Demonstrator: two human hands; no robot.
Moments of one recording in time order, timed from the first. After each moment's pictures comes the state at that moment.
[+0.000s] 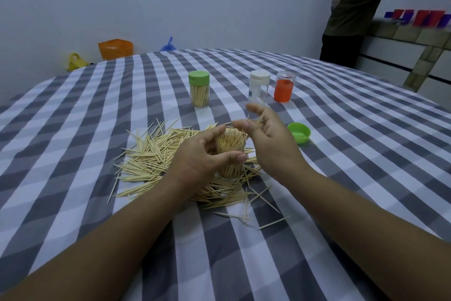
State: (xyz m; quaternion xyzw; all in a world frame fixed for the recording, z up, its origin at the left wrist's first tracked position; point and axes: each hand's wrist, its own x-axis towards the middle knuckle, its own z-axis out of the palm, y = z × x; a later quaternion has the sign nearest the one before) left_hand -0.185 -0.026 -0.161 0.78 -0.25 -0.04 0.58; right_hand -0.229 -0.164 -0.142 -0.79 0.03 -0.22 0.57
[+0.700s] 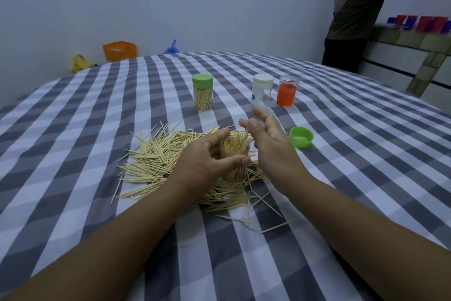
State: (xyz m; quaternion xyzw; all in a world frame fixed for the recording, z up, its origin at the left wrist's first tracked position) left_hand -0.186 -0.024 -0.164 0.75 -0.27 -0.04 0.60; right_hand -0.226 -0.161 -0.152 -0.75 0.05 -0.18 0.63
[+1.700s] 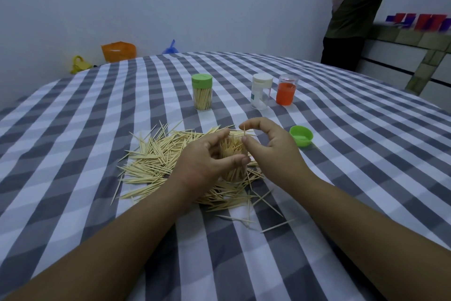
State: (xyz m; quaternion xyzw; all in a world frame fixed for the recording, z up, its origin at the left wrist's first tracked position) left_hand -0.186 -0.025 -0.165 0.76 -0.27 -0.03 0.59; right_hand -0.230 -0.170 -0.154 -0.84 0.02 -0.23 0.48
